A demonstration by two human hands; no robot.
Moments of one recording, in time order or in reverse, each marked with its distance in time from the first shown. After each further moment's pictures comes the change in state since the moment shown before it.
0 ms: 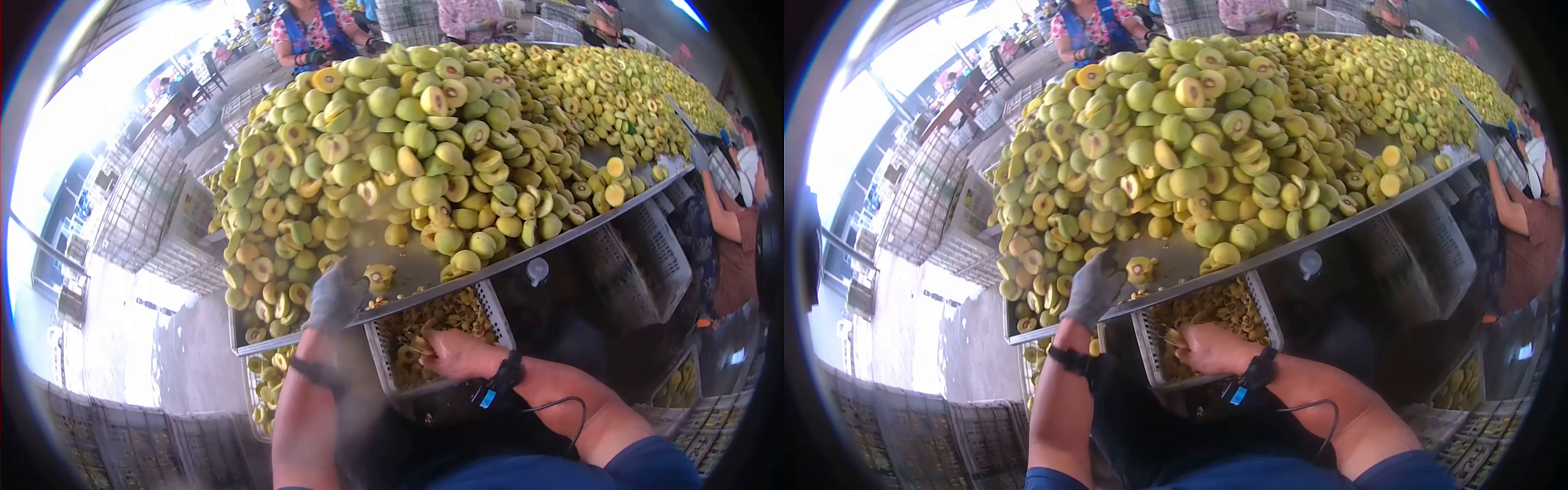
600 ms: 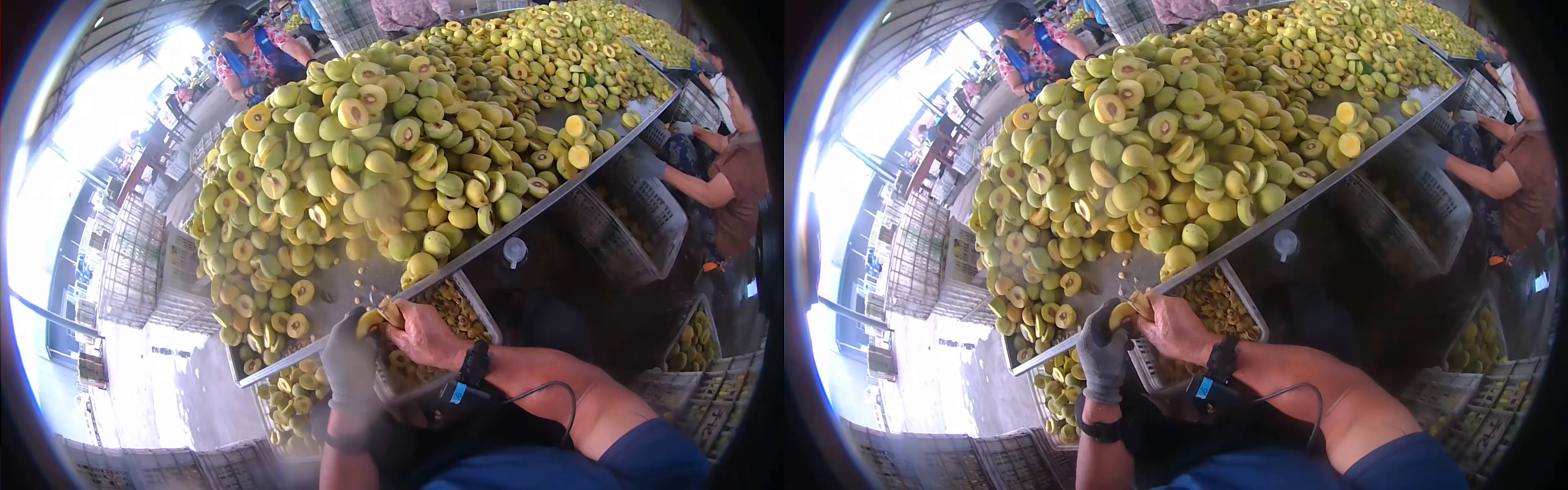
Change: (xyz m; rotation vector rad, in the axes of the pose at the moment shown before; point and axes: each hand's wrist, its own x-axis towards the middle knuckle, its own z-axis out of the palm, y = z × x) left_hand -0.101 0.082 0.032 -0.401 0.063 0.034; right_hand 0.006 0.002 -0.021 0.422 0.585 -0.193
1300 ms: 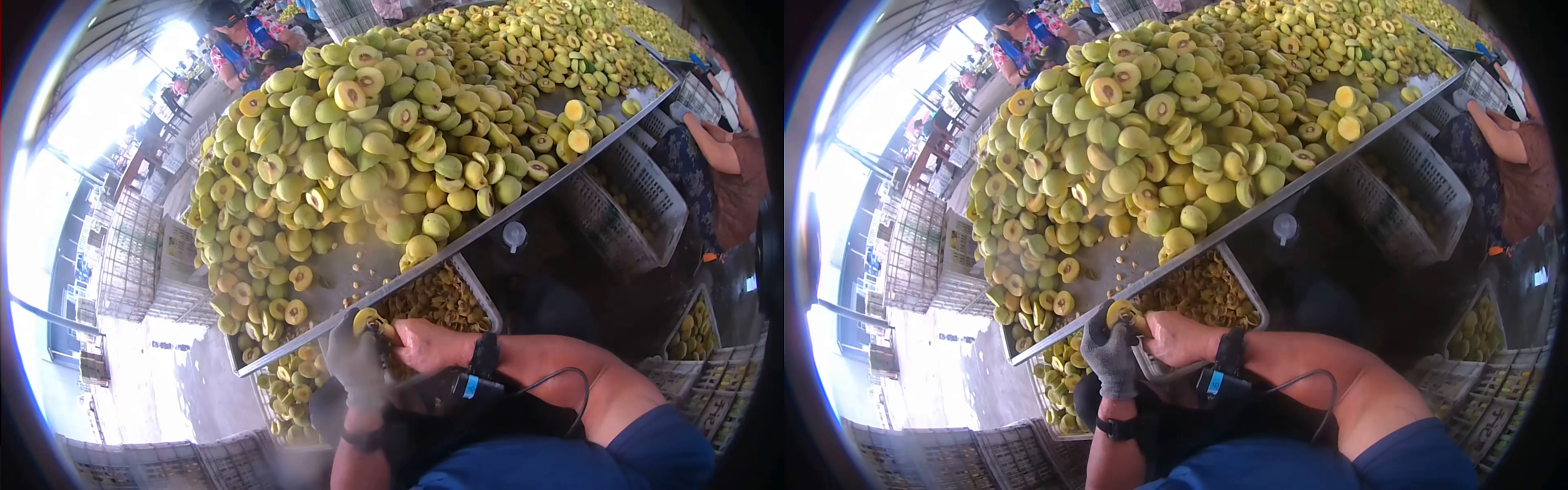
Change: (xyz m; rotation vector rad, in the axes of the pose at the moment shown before) left_hand -0.032 -0.015 0.017 -0.134 0.249 -0.037; right_hand -0.023 0.008 0.007 0.102 -0.491 0.141
